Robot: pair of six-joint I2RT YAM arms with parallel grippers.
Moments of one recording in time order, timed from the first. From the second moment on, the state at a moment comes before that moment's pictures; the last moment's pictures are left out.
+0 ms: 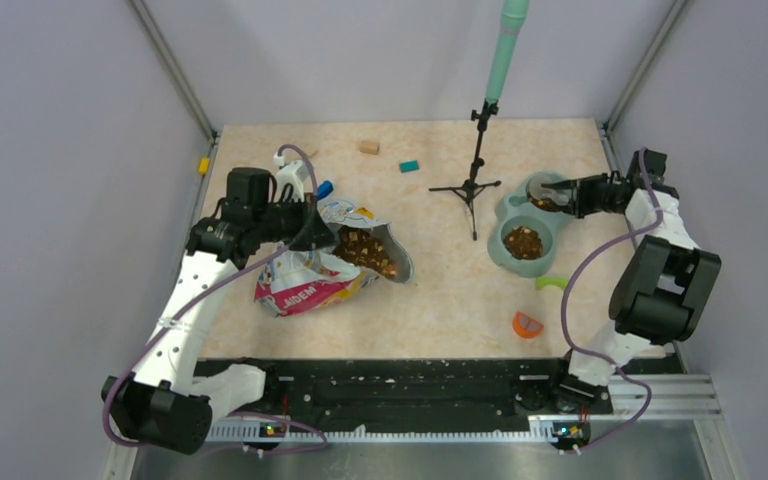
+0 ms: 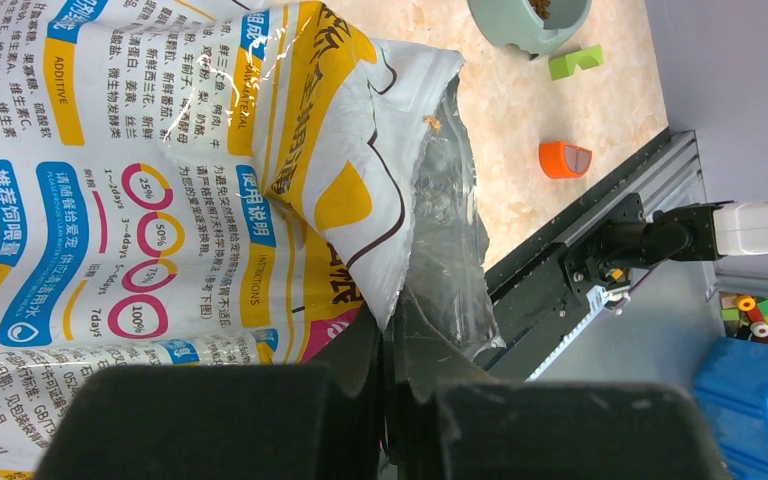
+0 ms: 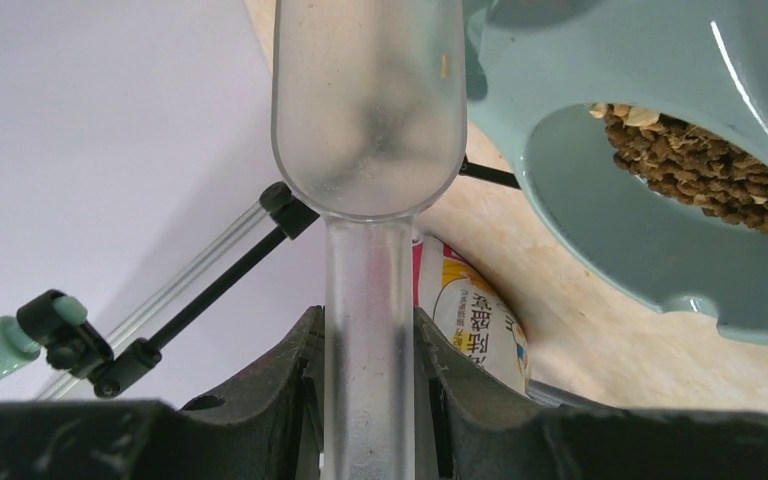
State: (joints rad) left arm -0.22 1.10 1.16 -0.77 0.58 -0.27; right arm -0.37 1.68 1.22 -0.55 -0.80 1.15
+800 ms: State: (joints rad) left arm -0.22 1.14 1.18 -0.78 0.58 -0.29; right arm -0.30 1.20 1.13 -0.75 -0.51 0.87
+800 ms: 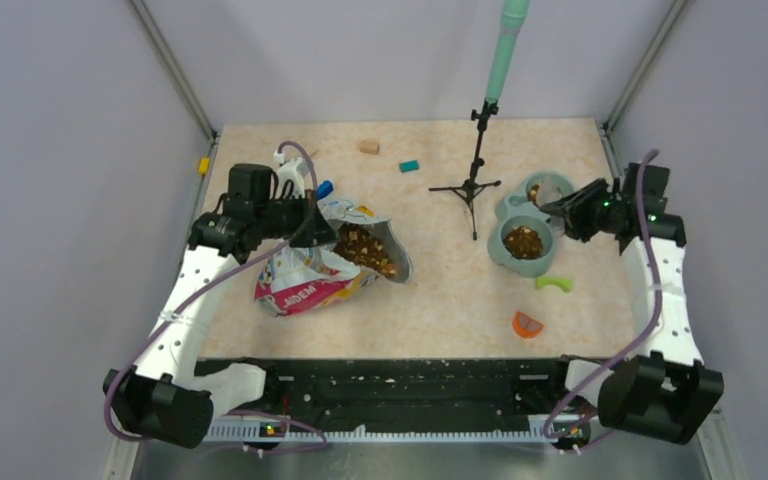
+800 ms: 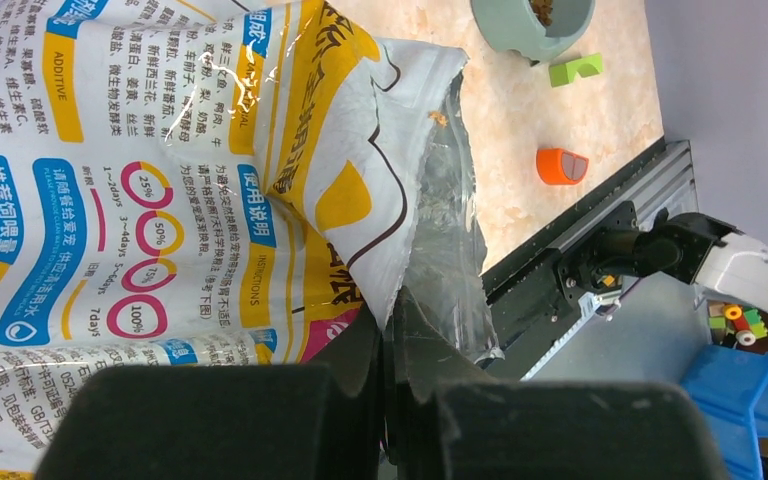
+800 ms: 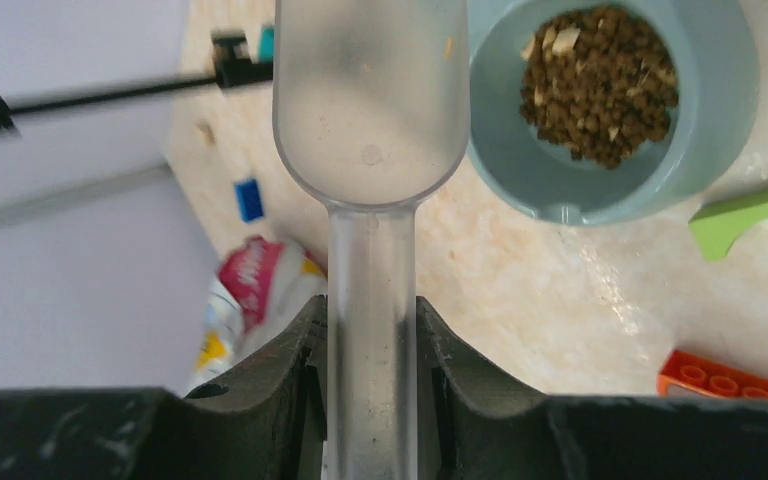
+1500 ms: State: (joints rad) left arm -0.10 1.14 1.25 -0.75 0.40 -0.46; right arm 0.68 1.29 0.94 -0.51 0.14 0.73
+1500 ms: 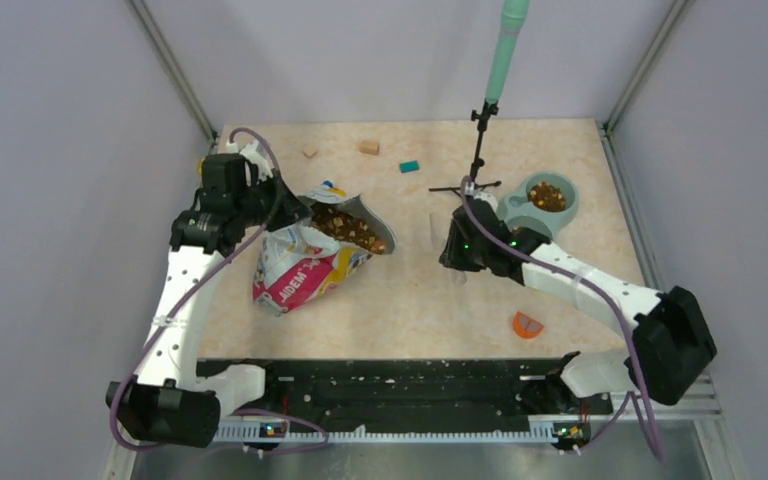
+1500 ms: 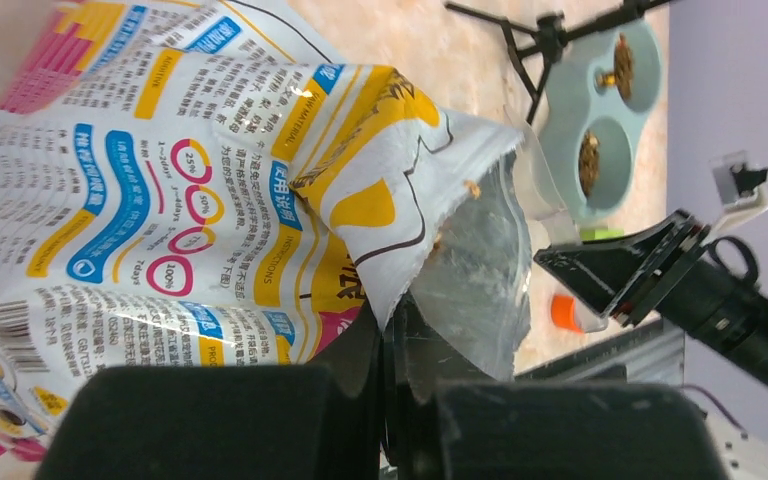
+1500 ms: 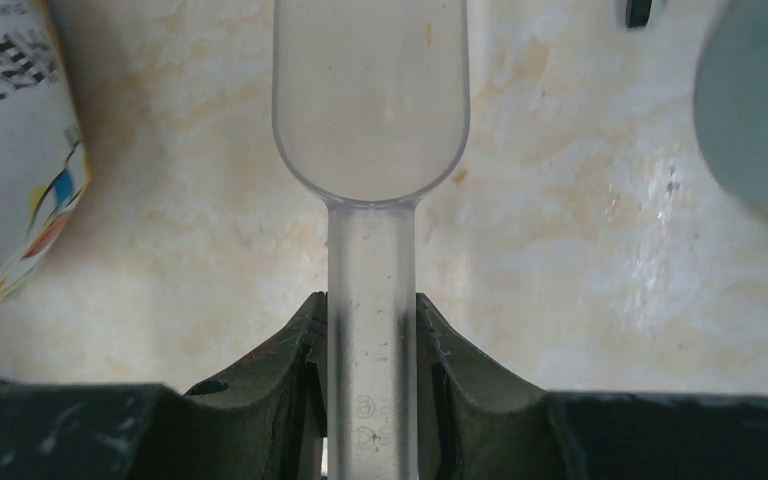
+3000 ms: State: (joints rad) left arm -0.01 1.11 1.22 -0.72 0.54 -0.39; right arm 0.76 1.43 1.16 -0.17 0.25 0.25
